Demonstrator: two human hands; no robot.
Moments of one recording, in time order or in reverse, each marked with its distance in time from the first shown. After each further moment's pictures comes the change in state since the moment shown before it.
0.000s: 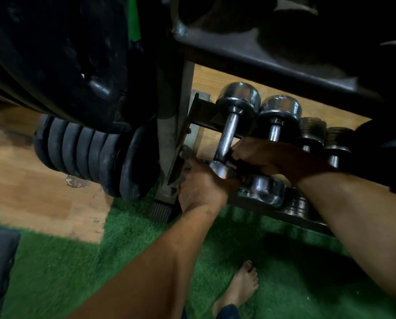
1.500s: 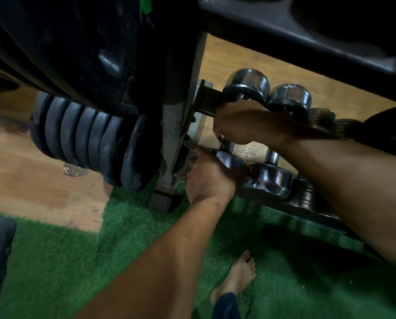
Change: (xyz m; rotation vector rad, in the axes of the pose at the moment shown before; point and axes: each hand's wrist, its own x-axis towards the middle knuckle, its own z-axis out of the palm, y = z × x) left_hand 0.001 0.000 0.003 -0.013 0.009 0.035; right_hand 0.004 -0.082 0.032 -1.535 0.290 -0.277
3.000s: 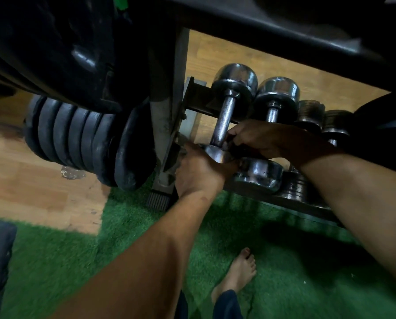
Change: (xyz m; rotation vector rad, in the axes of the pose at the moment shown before) left_hand -0.002 0.001 -0.003 0.018 0.020 -0.015; right_hand -0.040 0.027 0.067 1.410 -0.241 0.282
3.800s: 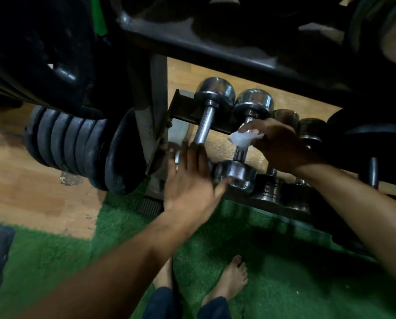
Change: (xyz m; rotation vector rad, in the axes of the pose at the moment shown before) left_hand -0.041 0.002 0.008 0.719 0.138 0.609; right_hand -0.080 0.047 -0.040 -0.495 0.556 -0.468
